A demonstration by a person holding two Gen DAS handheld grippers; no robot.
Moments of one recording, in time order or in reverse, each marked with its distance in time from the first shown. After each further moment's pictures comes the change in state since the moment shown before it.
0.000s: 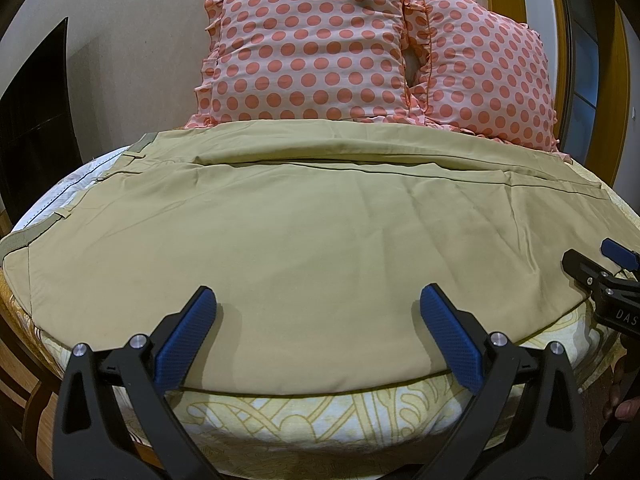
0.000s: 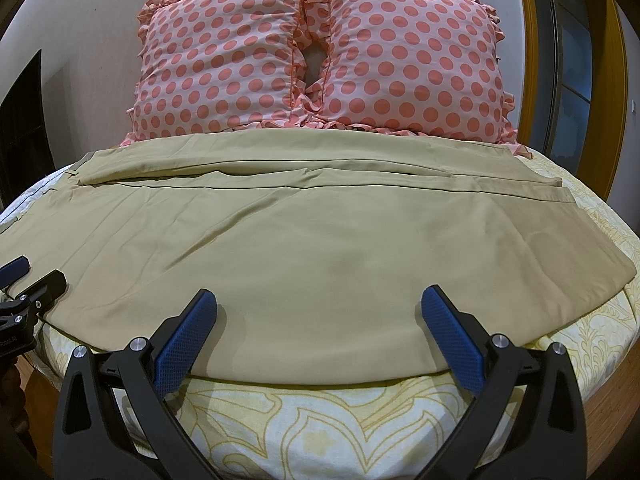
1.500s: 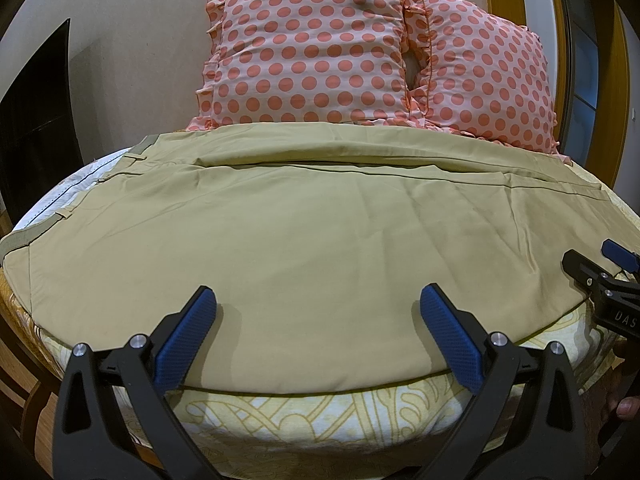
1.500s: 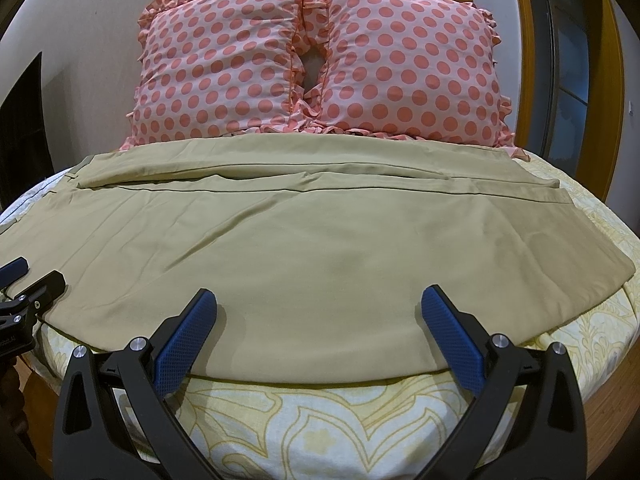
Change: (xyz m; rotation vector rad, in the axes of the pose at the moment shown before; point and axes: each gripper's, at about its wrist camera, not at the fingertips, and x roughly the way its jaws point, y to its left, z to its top) left arm 0.000 0.000 0.000 0.000 -0.004 0.000; right arm -0.005 0.002 -0.001 0.001 -0.010 -0.005
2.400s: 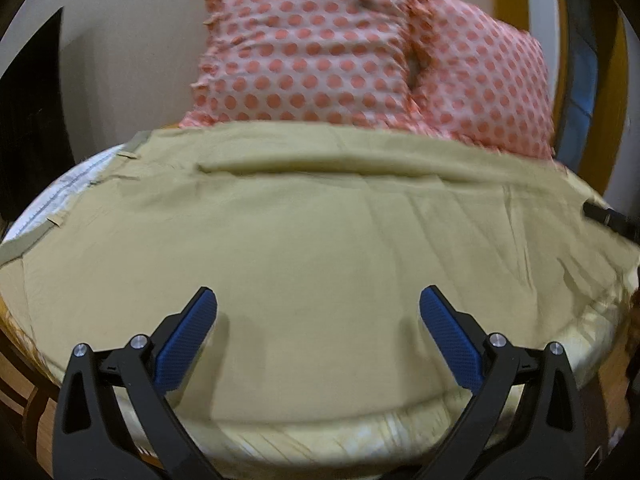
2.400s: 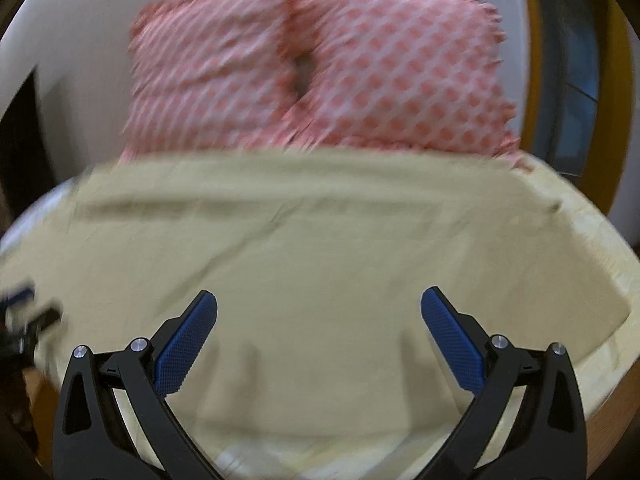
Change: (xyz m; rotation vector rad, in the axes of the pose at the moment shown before) left arm 0.001 0.028 0.035 -0.049 0.023 -0.041; right arm 0.005 -0.055 0.072 0.056 0.013 0.026
